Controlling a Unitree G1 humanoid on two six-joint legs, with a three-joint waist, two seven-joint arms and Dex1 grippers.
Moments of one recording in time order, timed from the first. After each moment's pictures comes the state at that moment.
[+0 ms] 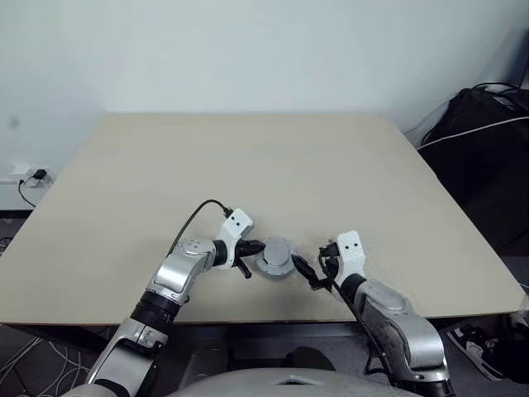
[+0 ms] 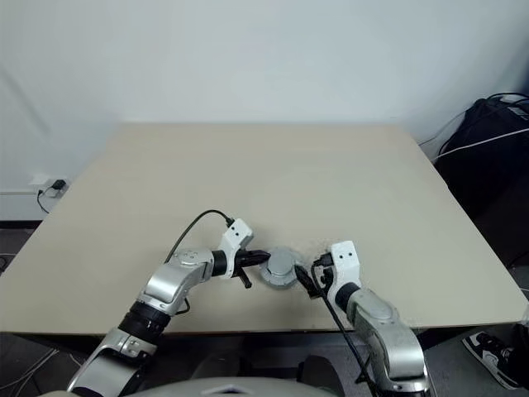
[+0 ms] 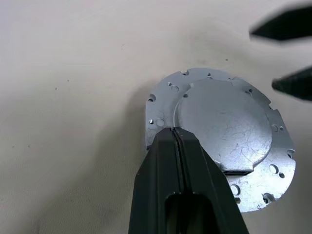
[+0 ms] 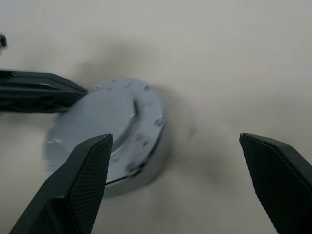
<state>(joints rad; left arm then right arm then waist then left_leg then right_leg) -0.30 0.22 -0.31 0.18 -0.12 0.54 -0.76 0.21 -0.11 -0.02 -0.45 0.31 0.86 0.33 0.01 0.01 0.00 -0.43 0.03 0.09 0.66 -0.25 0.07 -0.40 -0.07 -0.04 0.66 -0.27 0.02</state>
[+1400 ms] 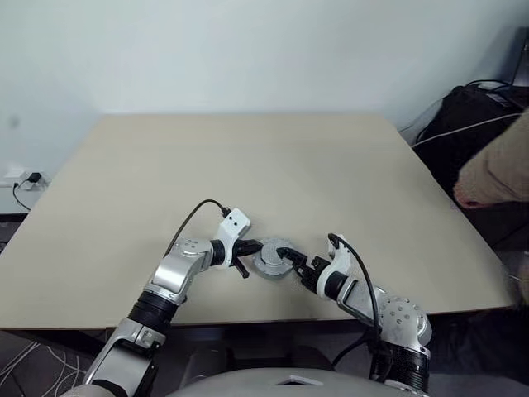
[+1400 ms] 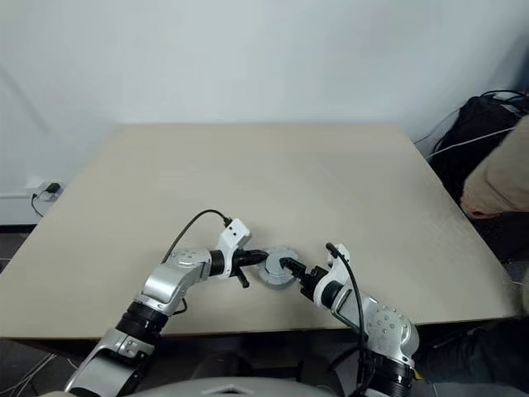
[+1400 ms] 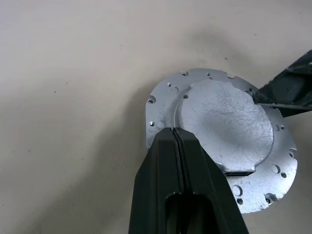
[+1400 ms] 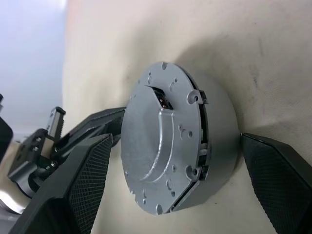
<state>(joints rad) -0.30 0.24 -0.31 0.18 -0.12 0.53 -0.76 0.00 0.09 -0.37 -0.15 0.90 1.22 0.05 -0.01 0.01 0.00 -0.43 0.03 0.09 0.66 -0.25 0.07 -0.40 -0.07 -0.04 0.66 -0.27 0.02</state>
